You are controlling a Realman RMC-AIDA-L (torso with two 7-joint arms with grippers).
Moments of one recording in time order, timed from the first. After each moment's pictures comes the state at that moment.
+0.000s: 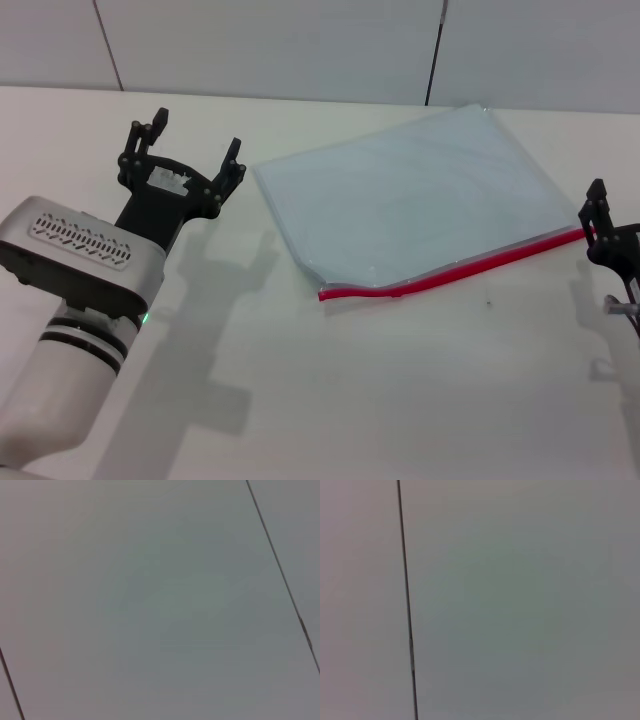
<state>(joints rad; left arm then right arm) -0.35 -2.03 2.54 0.66 1.99 -1.05 -2.58 0.37 2.03 -2.88 -0.64 -1.47 1.23 2.81</state>
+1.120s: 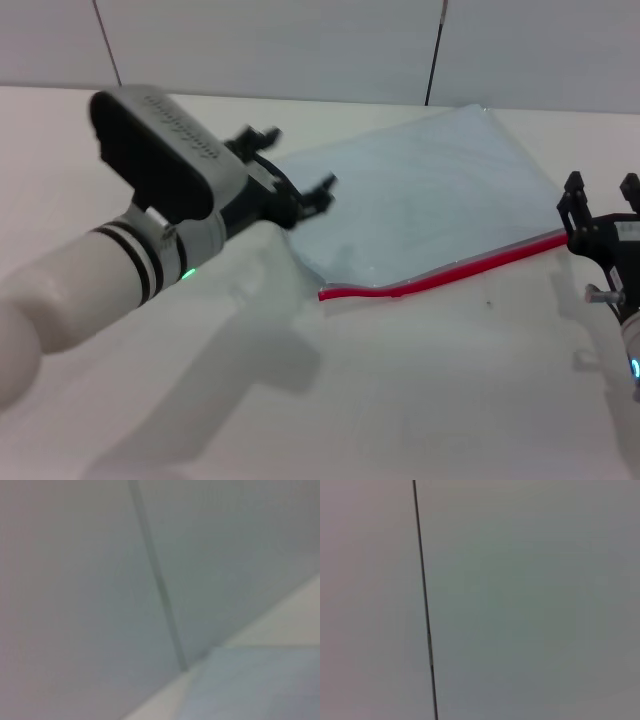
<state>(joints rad) -0.30 -1.88 2.23 1.26 1.84 -0.11 -2.14 0.41 2.03 -2.87 -0.65 -1.47 1.17 2.81</state>
